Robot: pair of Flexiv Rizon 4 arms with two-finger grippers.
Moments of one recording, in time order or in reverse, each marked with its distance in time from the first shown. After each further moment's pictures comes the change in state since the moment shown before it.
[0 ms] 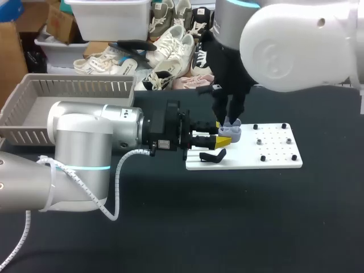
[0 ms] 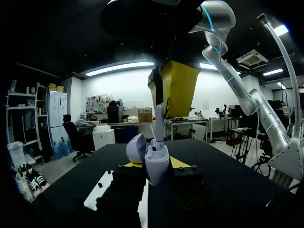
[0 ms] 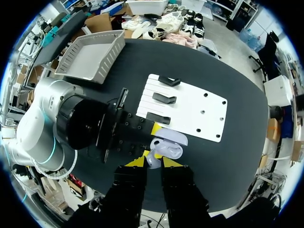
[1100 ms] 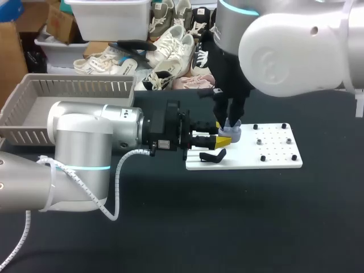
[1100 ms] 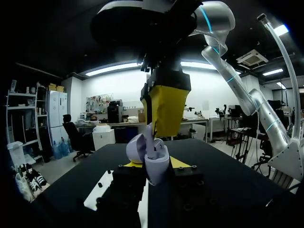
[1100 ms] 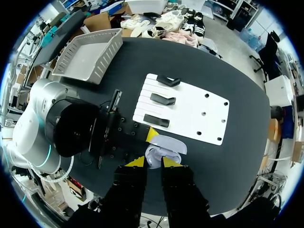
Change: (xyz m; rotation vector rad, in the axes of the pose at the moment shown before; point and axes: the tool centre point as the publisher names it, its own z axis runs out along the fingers) left arm 0.000 0.000 0.000 0.000 0.000 0.000; right arm -0.006 -0.006 0.015 -0.005 0.000 0.001
